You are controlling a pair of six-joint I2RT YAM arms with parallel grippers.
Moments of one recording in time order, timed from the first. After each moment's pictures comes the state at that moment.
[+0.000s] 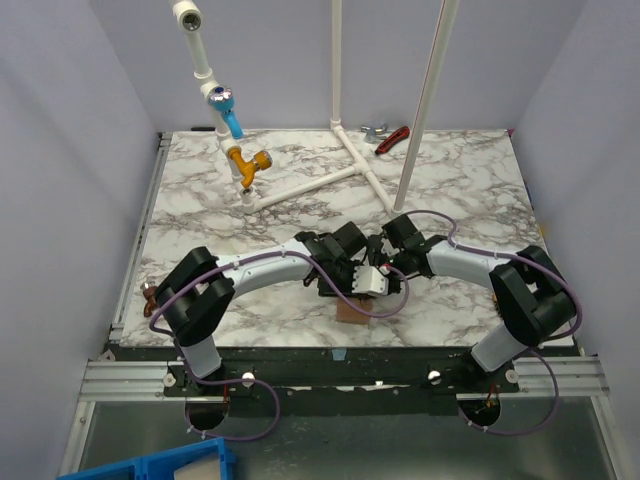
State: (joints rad) left arm -0.97 1.73 1.19 -0.64 0.23 0.75; right arm 0.56 1.60 0.78 -0.34 -0.44 0.78
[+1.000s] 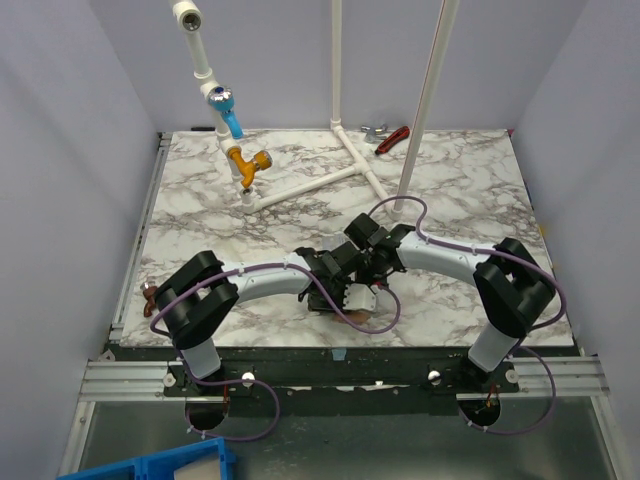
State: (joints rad) left arm -1.00 1.71 1.04 -0.62 0.14 0.72; right arm 0.77 1.71 1.05 -0.64 -0.08 0.80
